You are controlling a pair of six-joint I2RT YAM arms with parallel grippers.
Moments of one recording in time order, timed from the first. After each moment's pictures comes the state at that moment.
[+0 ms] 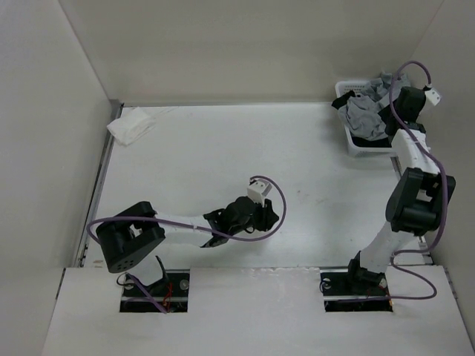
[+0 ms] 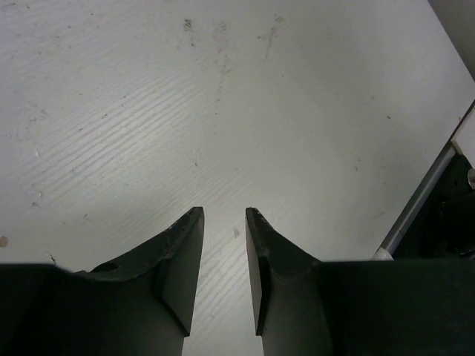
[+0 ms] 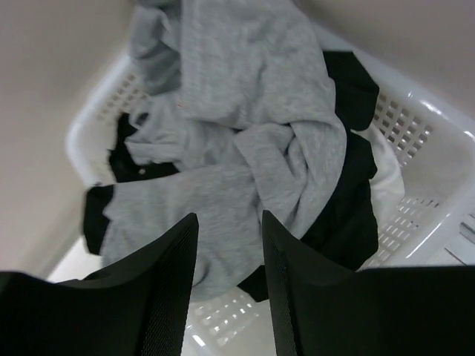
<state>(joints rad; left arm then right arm) -1.09 1.54 0.60 0.54 -0.12 -0.57 -0.28 1.74 1.45 -0.12 0.26 0.58</state>
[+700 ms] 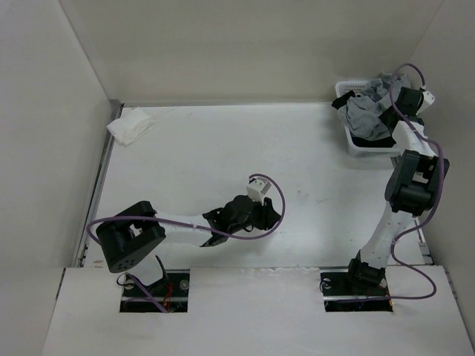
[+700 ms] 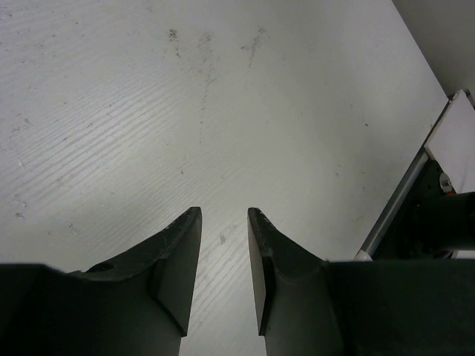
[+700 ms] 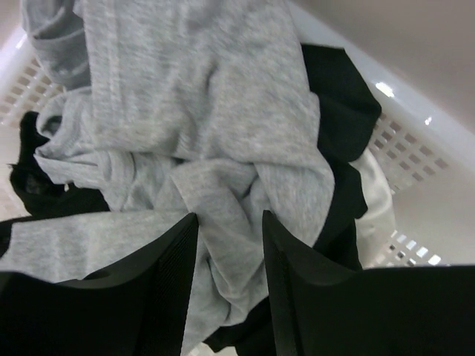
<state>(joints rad) -1.07 1.55 0.59 0.59 -0.08 -0.60 -0.33 2.03 1.67 -0.21 0.22 0.50</state>
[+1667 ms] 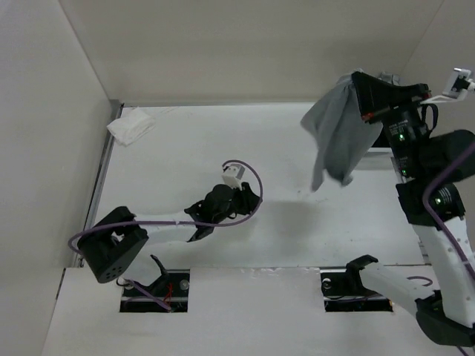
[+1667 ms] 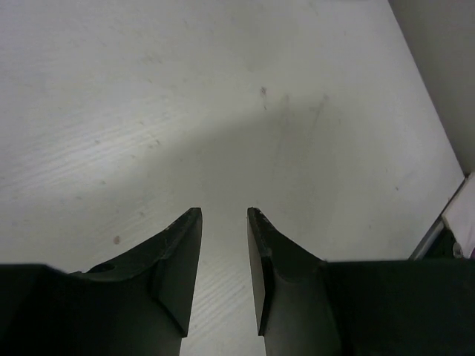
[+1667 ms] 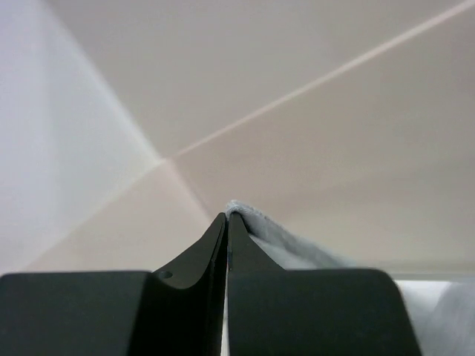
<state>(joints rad) -0.90 1.44 0.52 0.57 -0.09 -0.65 0.34 0.96 1.45 0.00 0.04 0.61</state>
